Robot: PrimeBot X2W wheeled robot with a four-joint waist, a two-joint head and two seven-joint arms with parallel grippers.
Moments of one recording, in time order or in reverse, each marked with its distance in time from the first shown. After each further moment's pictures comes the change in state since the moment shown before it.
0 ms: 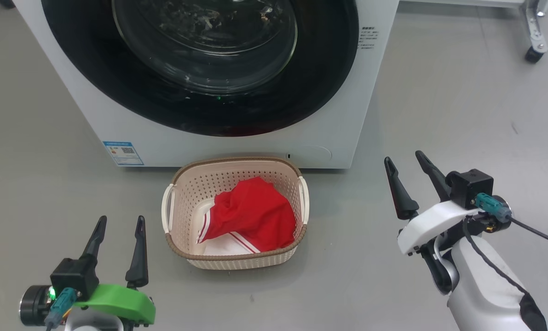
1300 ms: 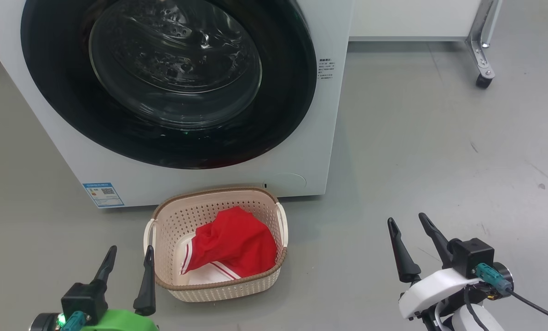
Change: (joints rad) left arm 0.113 -0.003 -0.014 -0.046 -0.003 0.012 0.045; right arm 0.314 0.029 -0.034 -0.217 -0.036 -0.052 0.000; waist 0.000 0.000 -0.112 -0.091
